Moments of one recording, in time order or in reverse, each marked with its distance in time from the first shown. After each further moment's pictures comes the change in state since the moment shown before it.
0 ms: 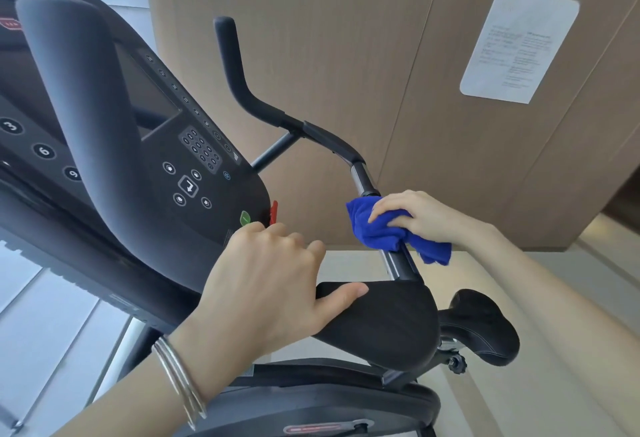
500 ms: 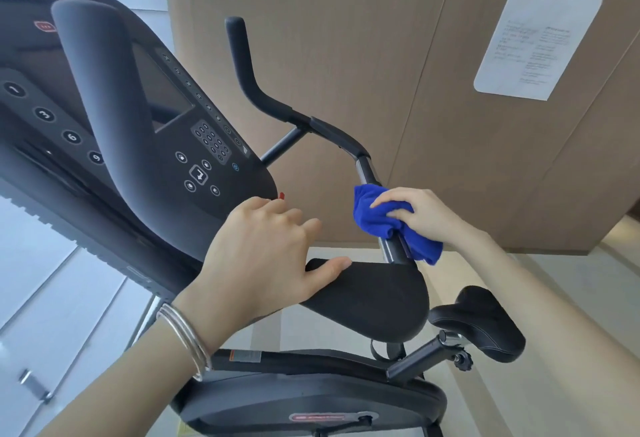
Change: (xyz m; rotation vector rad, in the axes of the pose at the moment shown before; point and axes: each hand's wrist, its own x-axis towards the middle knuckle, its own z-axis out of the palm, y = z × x) left_hand -0.002 0.001 -0.002 0.020 -0.001 -0.021; right_hand -0.013 0.009 0.021 0.235 0.197 0.038
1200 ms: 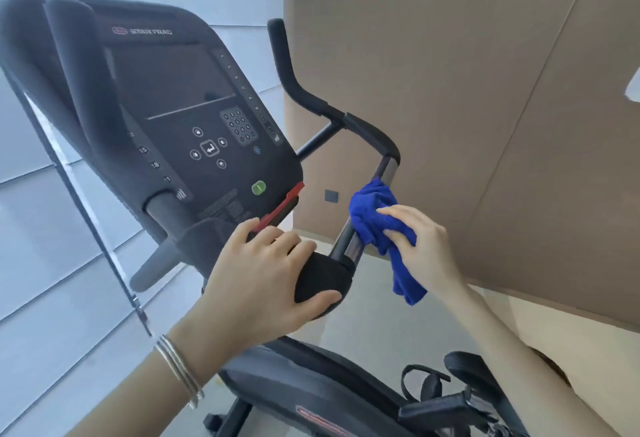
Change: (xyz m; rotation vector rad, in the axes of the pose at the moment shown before) left_hand 0.020 0.146 0.023 0.110 -0.212 -0.399; right_hand -0.018 0.095 0.012 0.286 0.214 -0.344
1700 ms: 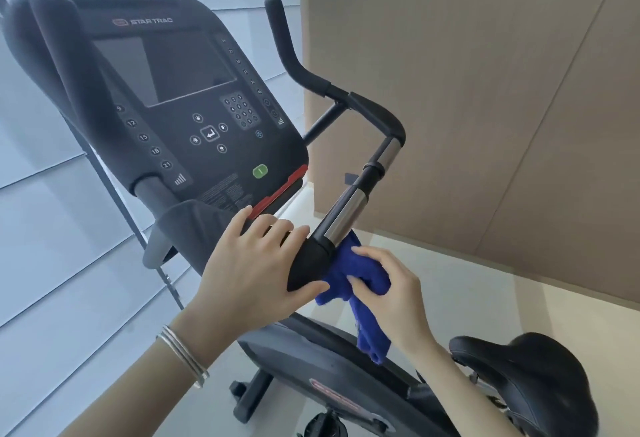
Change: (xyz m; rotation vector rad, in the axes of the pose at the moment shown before) left_hand 0.004 0.028 0.009 0.124 -0.051 -0.034; right_hand -0.080 -0.006 0.023 0.378 -0.052 0.118
